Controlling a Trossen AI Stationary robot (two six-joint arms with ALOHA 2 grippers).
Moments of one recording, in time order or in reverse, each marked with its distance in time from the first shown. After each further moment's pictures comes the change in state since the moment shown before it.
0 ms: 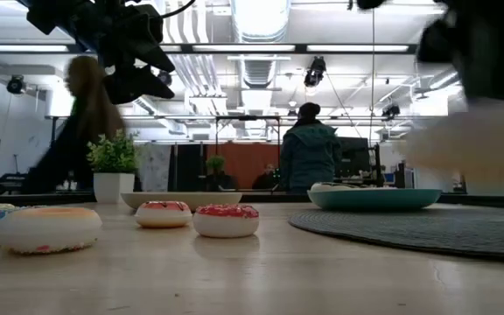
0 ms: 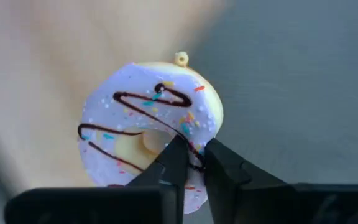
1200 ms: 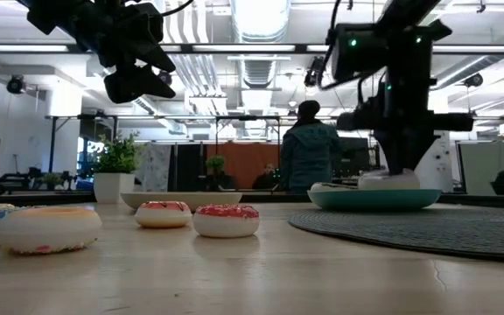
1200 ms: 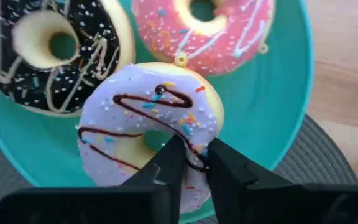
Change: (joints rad) left arm 0.000 0.000 0.000 0.006 -0.010 0.022; right arm -0.701 -0.465 -0.679 0.187 0.057 0.247
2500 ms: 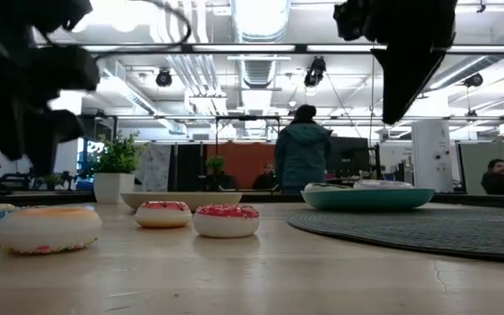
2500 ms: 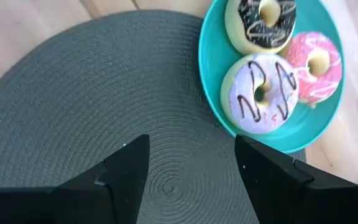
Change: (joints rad) left arm -0.335 0.019 -0.169 -0.305 0.020 -0.010; right arm 0.460 0.177 0.413 -0.288 0.175 -0.341
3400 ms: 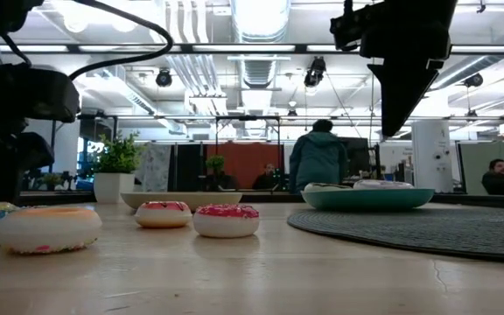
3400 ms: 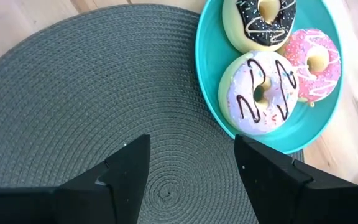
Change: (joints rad) left arm -0.280 0.331 0.016 0.215 -0.171 -0.360; right arm -0.002 0.036 -0.001 -0.003 0.007 0.008
